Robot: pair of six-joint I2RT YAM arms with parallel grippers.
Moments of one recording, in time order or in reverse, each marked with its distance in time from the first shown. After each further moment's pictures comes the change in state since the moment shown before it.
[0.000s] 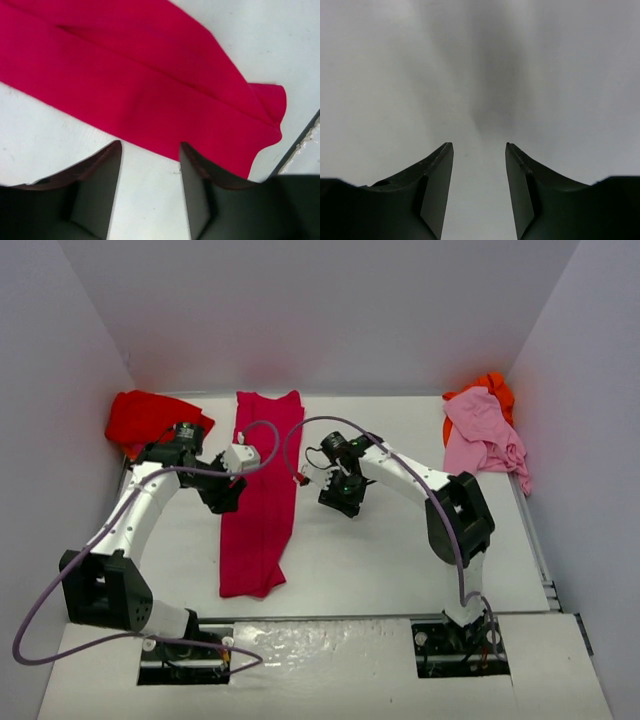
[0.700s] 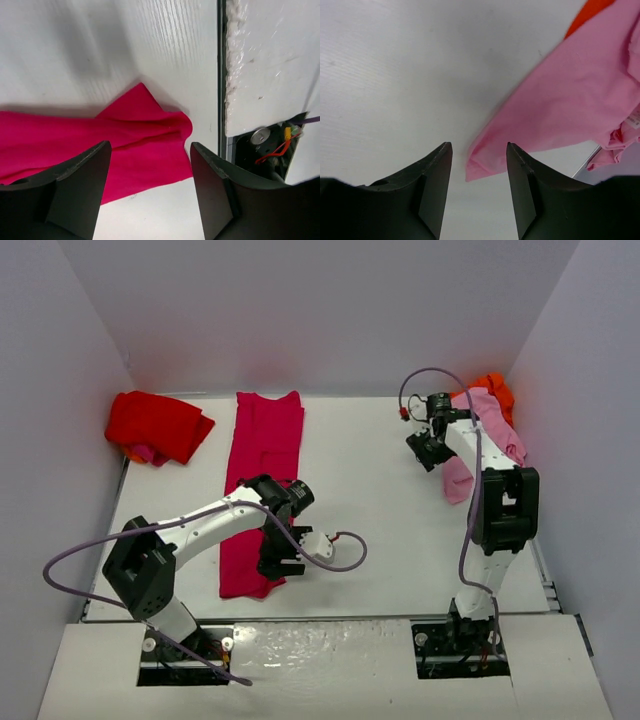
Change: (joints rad) left arm -0.678 0.177 -0.031 -0.186 -0.174 0.098; right arm -0.597 -0.052 -0.010 0.240 0.206 0.168
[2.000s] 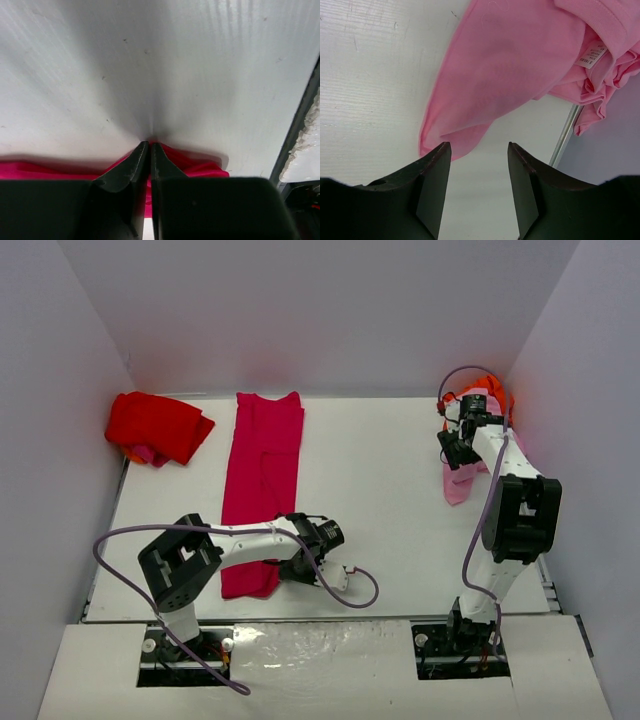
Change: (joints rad) left arm -0.221 0.160 -0.117 0.292 -0.315 -0.118; right arm -0.147 -0.076 -0.073 0.071 0.030 0.073
